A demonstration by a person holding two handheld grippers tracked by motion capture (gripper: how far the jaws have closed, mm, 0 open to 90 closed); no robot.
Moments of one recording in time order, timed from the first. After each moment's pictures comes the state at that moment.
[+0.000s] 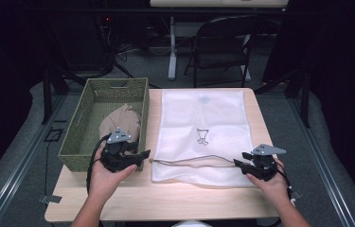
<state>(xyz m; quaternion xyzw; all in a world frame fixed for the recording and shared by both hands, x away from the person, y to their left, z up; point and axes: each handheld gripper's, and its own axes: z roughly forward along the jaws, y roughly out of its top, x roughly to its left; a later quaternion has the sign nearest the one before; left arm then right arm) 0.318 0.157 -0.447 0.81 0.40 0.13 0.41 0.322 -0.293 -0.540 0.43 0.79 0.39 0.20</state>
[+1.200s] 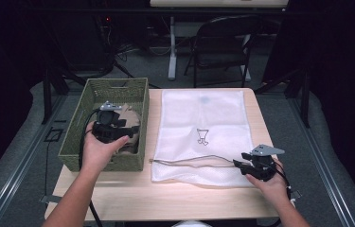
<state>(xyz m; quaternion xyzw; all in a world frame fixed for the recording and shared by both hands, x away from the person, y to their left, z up) 0.379 0.180 -0.410 0.79 0.47 0.15 0.37 0.322 -0.291 -0.542 0.43 0.79 0.38 0.20</state>
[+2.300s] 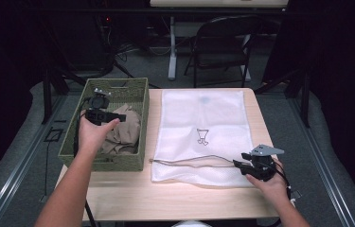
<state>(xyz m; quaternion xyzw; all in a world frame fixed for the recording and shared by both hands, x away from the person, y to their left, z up) 0.443 0.216 -0.424 0.75 0.57 0.14 0.30 0.323 -0.291 -0.542 0.42 0.79 0.38 0.20</state>
